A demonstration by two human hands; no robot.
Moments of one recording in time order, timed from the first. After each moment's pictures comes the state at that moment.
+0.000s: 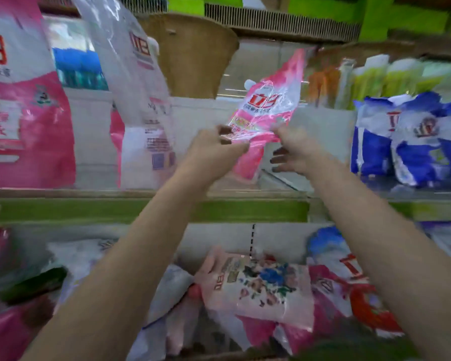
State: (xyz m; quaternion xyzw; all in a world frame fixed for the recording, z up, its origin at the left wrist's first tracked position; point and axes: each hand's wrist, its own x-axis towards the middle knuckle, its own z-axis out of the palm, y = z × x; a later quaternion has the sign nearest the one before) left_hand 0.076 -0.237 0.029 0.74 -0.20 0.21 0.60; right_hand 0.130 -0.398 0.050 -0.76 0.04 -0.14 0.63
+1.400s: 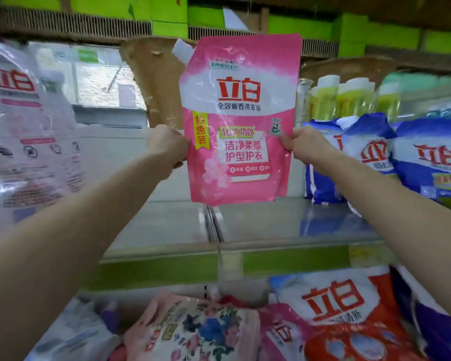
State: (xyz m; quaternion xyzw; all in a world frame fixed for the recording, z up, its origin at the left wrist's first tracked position) left_hand 0.188 -0.323 0.097 0.78 -0.07 0.22 0.59; right_hand 0.158 -0.568 0.103 -0.87 -0.03 -0.32 0.38
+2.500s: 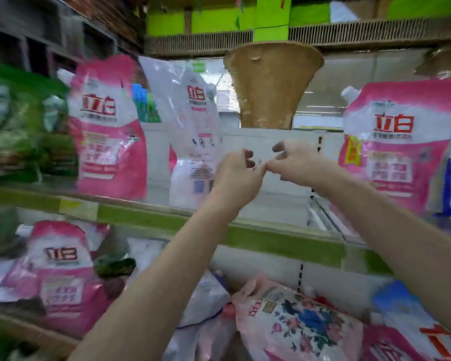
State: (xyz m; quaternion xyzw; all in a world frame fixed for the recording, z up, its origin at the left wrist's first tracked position) left_hand 0.059 -0.241 0.041 0.80 -0.06 0.34 0.49; right_hand 0.105 -0.353 0.076 -0.89 -0.22 -0.18 0.35
